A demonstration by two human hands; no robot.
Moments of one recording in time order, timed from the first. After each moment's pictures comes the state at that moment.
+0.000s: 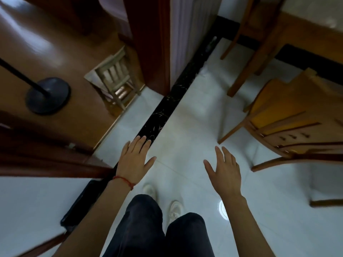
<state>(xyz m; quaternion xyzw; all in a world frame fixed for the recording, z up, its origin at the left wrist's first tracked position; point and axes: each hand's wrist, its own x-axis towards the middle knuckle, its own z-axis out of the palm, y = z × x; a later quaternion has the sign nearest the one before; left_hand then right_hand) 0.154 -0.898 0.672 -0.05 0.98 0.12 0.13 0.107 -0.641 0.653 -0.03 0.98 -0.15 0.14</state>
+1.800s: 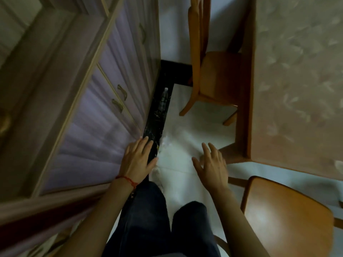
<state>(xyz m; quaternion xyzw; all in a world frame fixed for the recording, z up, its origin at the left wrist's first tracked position) -0.727 -0.877 0.653 0.12 0.97 0.15 0.14 -0.699 -0.648 0.648 0.07 0.97 -0.18 0.14</state>
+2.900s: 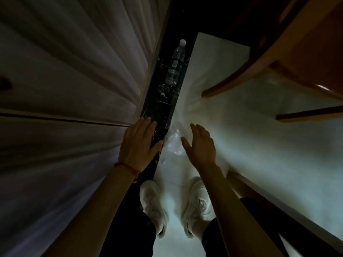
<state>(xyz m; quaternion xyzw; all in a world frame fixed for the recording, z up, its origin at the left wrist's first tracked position) -0.953 -0.882 0.255 0.07 0.97 0.16 0.16 -0.954 -0.698 0.199 0.03 0.94 -0.25 0.23</state>
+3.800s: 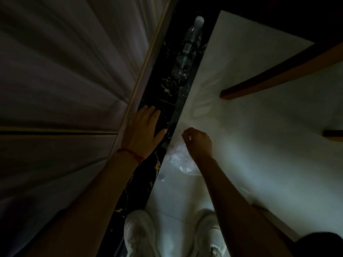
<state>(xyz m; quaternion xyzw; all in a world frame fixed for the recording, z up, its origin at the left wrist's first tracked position) -1.011 -0.891 0.062 0.04 0.97 0.18 0.14 -1.012 -0.720 -0.011 0.03 0.93 -0.30 0.23</state>
